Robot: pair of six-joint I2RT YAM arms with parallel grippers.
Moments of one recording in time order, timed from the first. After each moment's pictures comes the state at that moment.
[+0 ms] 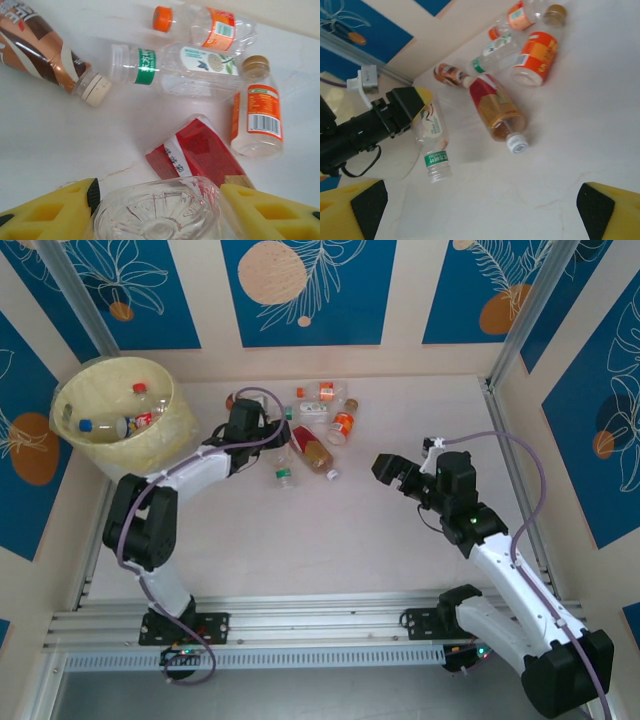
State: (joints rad) left arm -0.39 1.74 1.20 -0.06 0.04 -0.47; right arm 0.33 0.85 0.68 -0.22 -0.26 0.72
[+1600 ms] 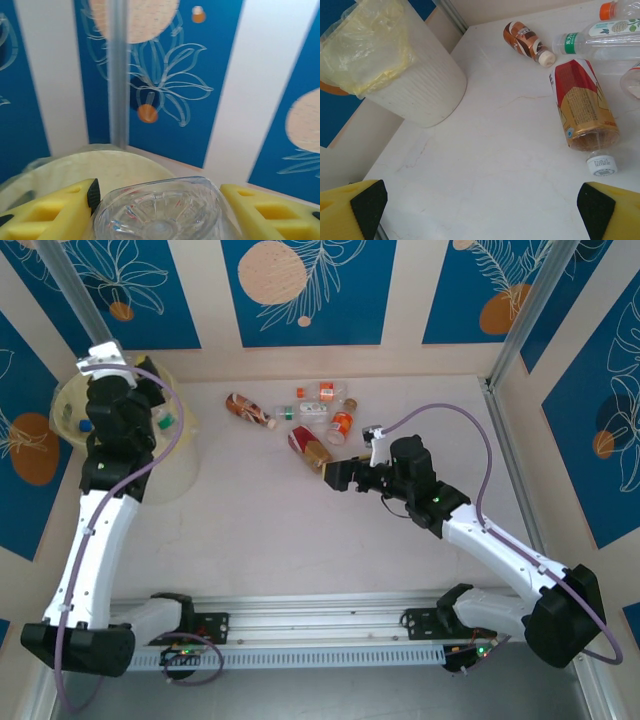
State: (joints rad) left arm -0.04 1.13 1.35 -0.24 -0.49 -0.11; right arm 0.59 1.12 0.82 -0.08 -0.28 0.49
